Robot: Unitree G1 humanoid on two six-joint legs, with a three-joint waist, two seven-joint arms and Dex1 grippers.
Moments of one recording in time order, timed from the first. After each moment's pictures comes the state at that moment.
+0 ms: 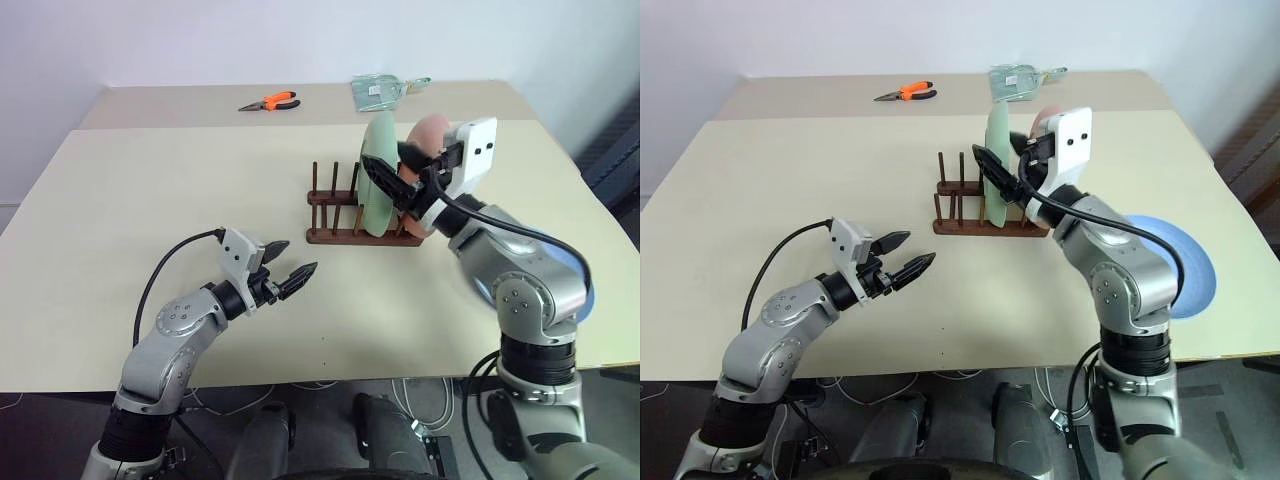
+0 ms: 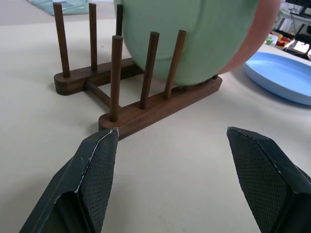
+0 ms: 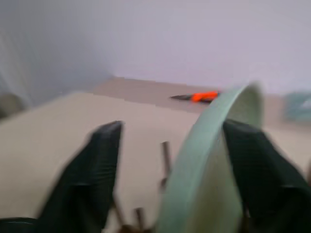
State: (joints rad) left arm -0.13 0.39 -0.07 -0.38 -0.46 0.47 -0.54; right arm -0.56 -0.45 -0.05 -0.42 0.50 0.65 0.33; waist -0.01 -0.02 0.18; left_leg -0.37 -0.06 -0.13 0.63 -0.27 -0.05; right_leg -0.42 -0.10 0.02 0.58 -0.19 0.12
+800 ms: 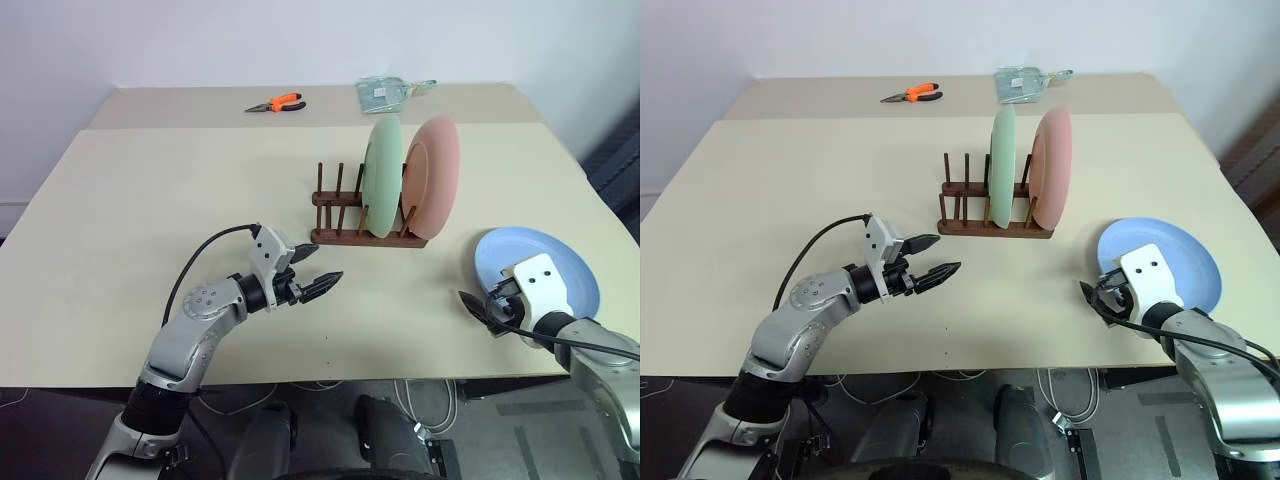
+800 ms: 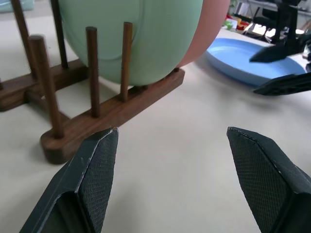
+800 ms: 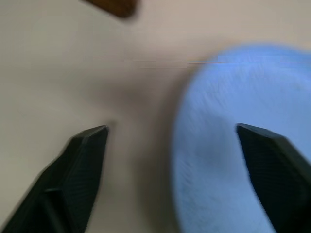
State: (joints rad) left arm -0.24 0.37 -0.17 -0.26 -0.40 0.44 -0.67; right arm 0.14 -0.69 -0.24 -0.44 0.26 0.75 0.34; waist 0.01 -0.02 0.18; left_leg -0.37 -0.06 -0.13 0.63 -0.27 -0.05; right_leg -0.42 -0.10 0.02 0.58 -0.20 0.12
